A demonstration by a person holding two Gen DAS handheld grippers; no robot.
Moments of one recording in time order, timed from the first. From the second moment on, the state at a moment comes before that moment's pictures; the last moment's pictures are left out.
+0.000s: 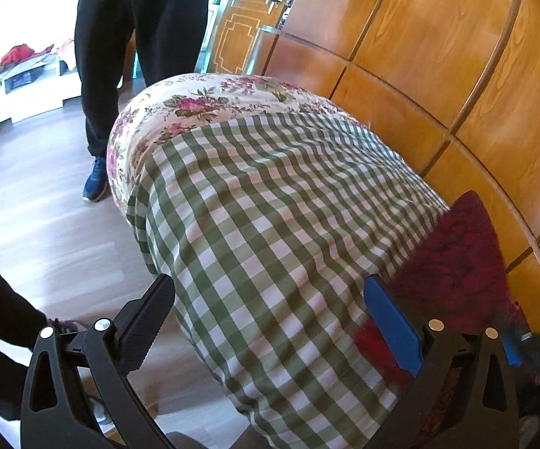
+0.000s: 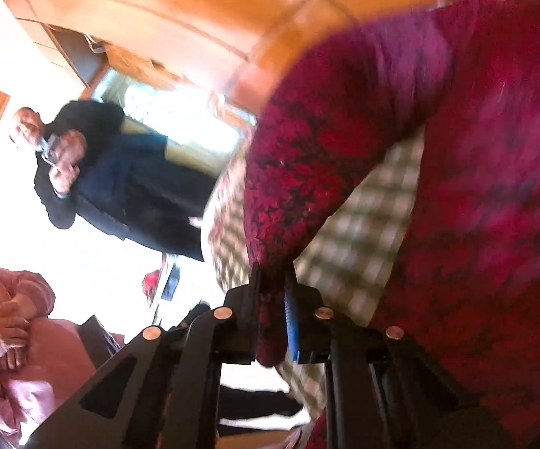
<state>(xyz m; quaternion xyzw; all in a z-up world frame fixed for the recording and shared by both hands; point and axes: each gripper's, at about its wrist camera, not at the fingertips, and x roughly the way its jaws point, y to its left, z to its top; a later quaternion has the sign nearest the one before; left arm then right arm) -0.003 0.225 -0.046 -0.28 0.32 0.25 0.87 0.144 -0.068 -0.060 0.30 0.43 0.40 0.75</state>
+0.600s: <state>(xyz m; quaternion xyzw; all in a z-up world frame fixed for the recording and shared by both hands) 0.040 0.154 -0.048 -0.21 0.36 0.12 0.90 0.182 -0.249 -0.113 0.52 0.34 0.20 0.76</state>
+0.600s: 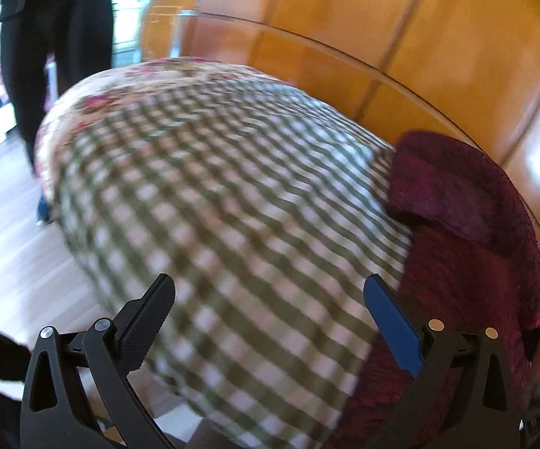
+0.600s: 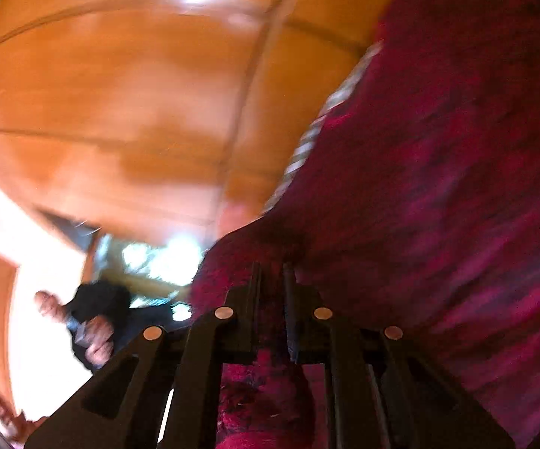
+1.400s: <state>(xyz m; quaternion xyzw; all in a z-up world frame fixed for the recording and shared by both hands) 0.081 0.069 -0.081 -0.07 0.40 0.03 0.91 0.170 -0.255 -0.099 0.27 0.41 0.09 0.87</state>
